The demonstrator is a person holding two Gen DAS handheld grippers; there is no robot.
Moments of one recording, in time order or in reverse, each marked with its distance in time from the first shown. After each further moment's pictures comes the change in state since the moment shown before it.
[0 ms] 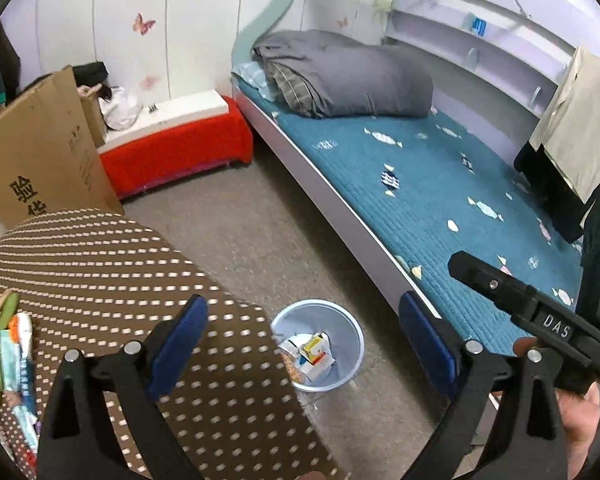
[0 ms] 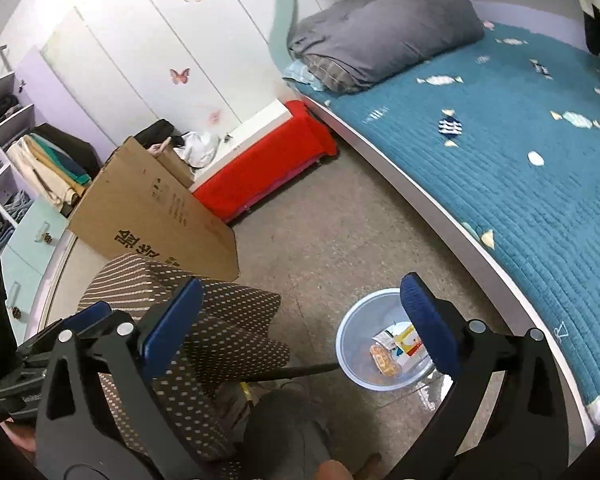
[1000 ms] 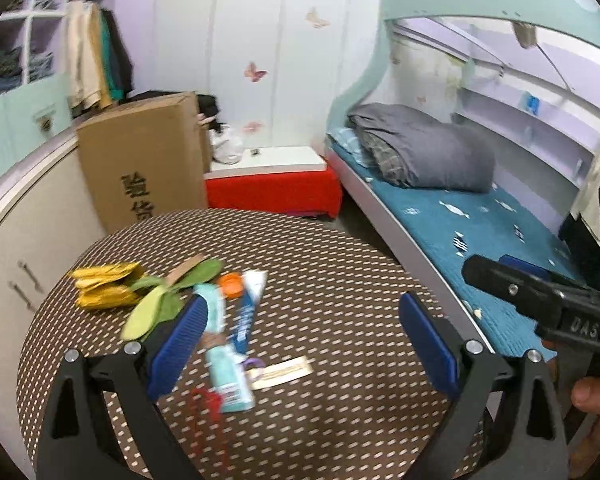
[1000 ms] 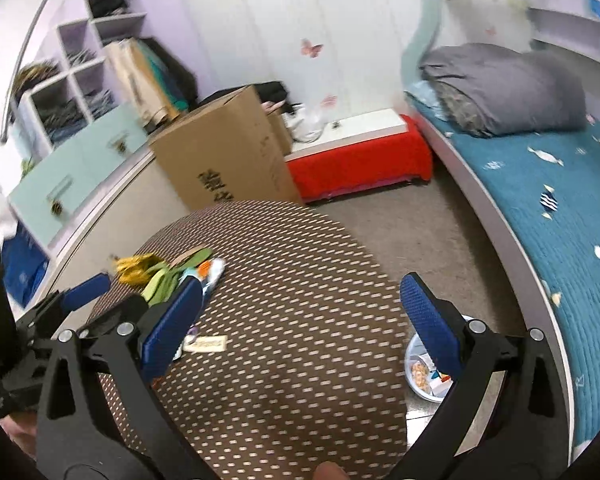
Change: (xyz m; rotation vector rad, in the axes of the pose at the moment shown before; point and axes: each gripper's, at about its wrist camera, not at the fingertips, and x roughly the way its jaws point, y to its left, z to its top) left arm -0.169 0.145 -0.086 -0.173 -0.234 0.212; right arm -0.026 0.220 -0.067 -0.403 0.034 0.180
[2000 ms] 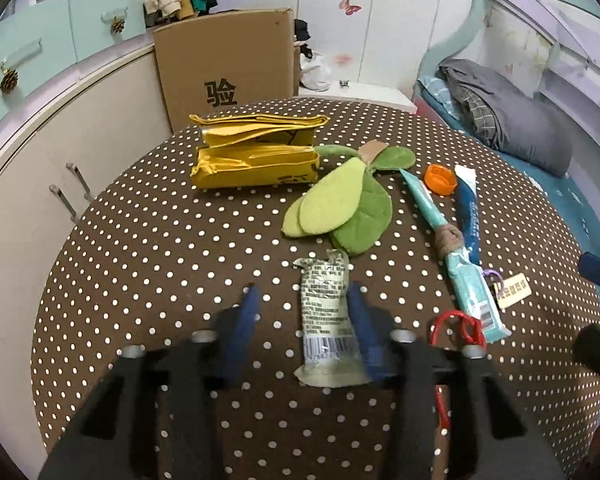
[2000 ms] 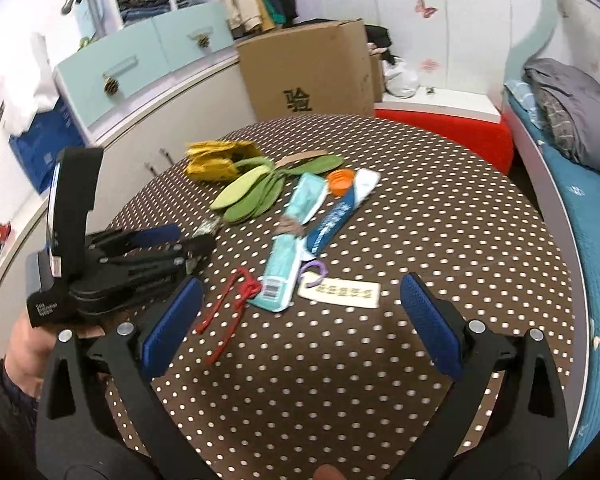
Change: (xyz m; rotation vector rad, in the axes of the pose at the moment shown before) left arm 0.055 0.147 -0.074 -0.129 0.216 0.180; right arm 0.077 0.125 -0.069 -0.283 0.197 0.155
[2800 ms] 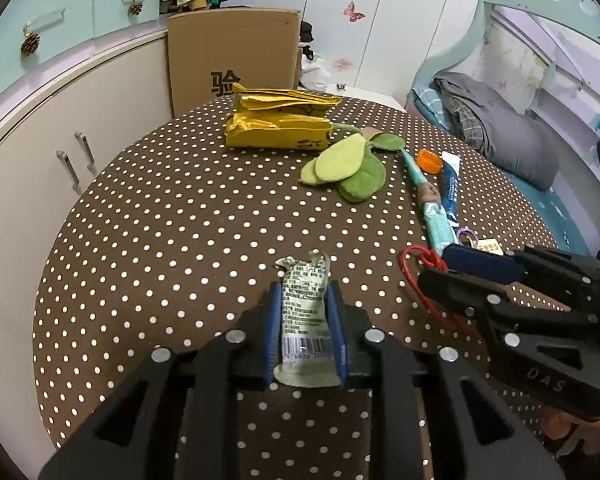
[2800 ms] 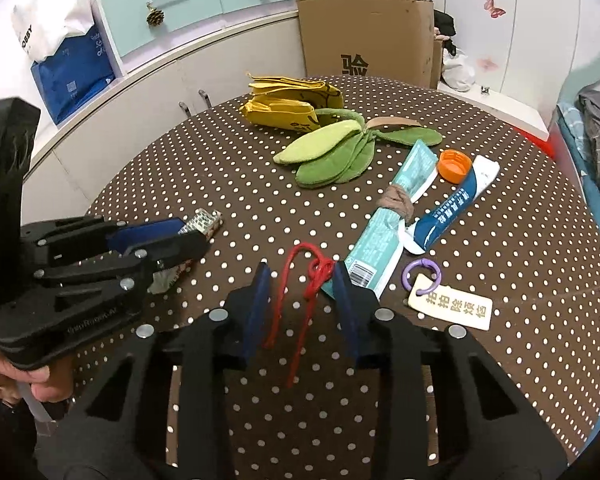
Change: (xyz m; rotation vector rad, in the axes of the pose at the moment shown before) left arm -0.034 0.022 -0.044 -0.070 -0.007 -0.060; right arm 0.057 0.053 -0.002 -0.167 0.117 0.067
